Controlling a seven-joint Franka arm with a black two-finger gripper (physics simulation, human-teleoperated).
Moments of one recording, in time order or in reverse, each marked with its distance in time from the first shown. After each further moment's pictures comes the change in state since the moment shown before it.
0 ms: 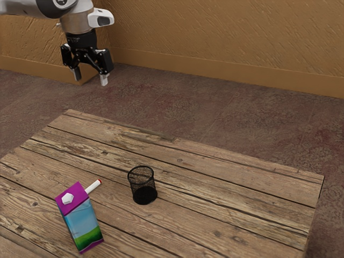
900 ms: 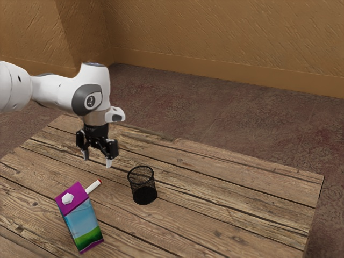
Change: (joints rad) arm 0.056 0.148 0.003 -0.513 0.019 0.428 0.039
